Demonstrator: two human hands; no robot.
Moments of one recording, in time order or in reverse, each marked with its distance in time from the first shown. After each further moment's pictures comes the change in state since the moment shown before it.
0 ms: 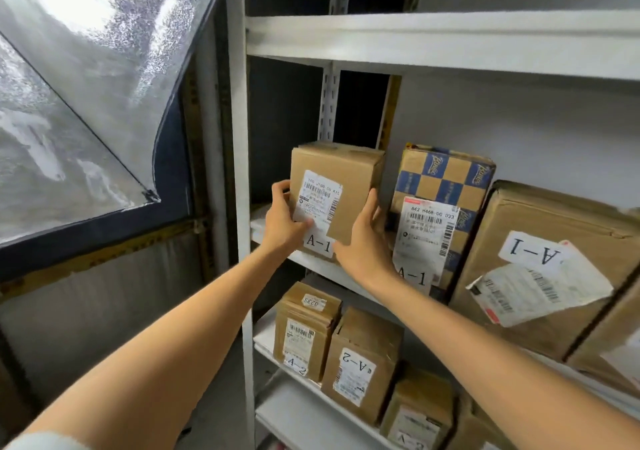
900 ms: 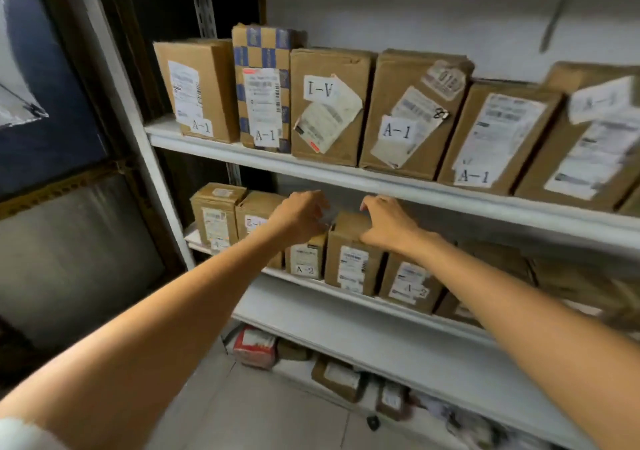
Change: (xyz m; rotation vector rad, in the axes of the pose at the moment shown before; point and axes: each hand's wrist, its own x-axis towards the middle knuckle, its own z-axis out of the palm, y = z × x) left_hand -0.287 0.089 0.157 0.627 -0.632 0.164; right_hand -0.249 0.171 -0.194 -0.420 -0.311 0.168
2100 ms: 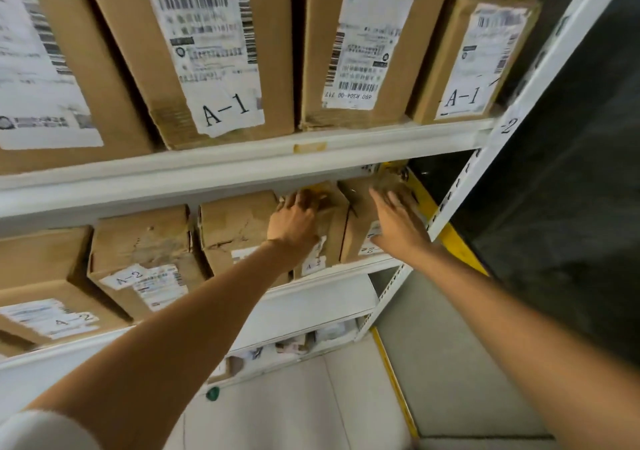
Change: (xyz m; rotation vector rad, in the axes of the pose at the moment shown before) left_hand 0.097 0.453 0.419 0.208 -0.274 0.602; right_hand -0.256 0.559 -0.056 -0.187 0.050 0.741
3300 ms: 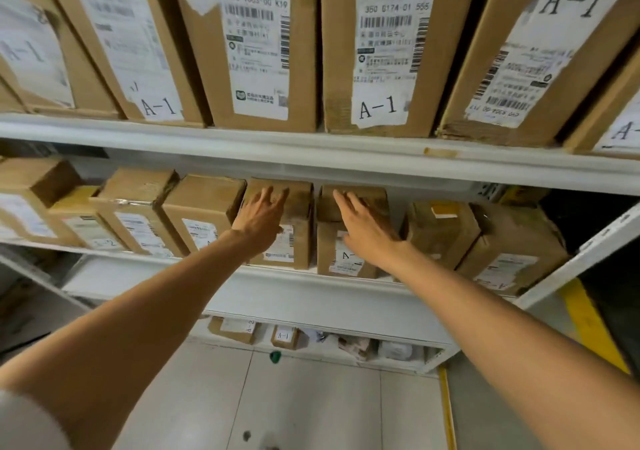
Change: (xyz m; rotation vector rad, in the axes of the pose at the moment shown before) left_hand -0.142 -0.138 -0.058 0.132 -0.087 -0.503; right_hand -0.015 -0.182 0.016 0.073 -0.064 -0.644
